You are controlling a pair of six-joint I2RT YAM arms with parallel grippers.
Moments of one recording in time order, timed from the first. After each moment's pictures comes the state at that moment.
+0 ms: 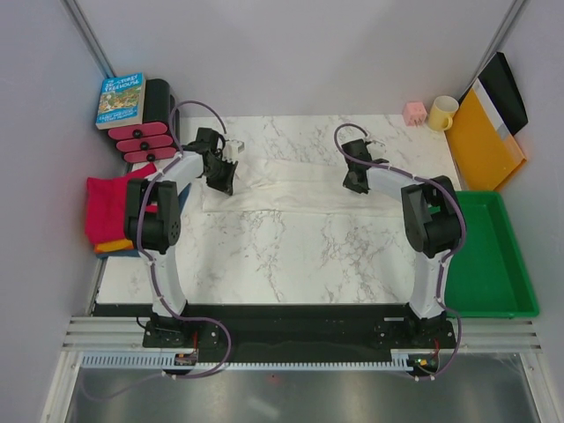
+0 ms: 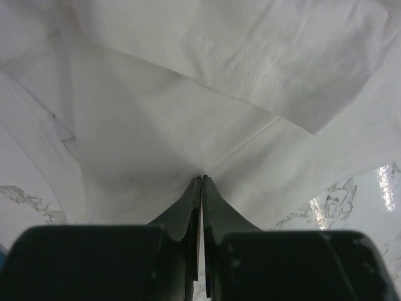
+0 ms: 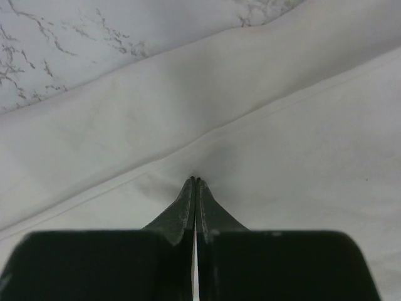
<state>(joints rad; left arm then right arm) -0.14 2.03 1.51 -0.60 0.29 0.25 0.30 2.02 1.36 -0.32 0.38 0.69</state>
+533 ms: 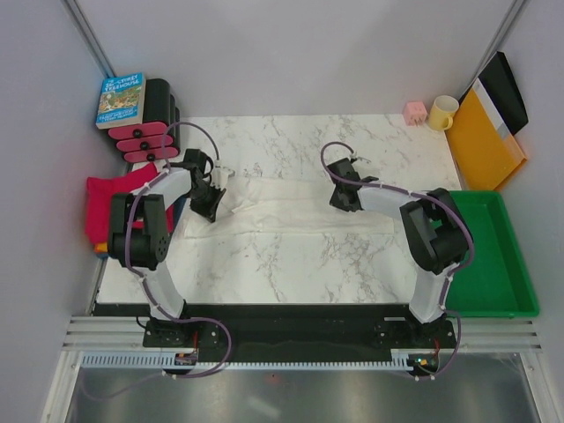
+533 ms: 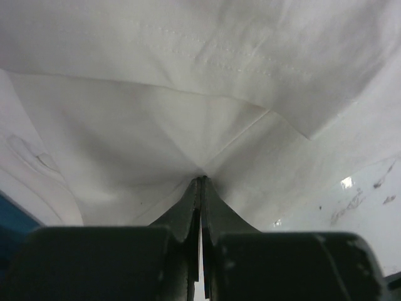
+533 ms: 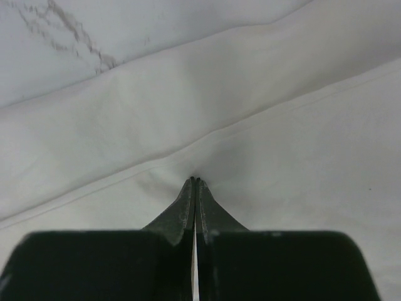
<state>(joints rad) -0.09 1.88 1.28 -0.71 0.21 0.42 0.44 1.92 1.20 -0.28 0.35 0.78</state>
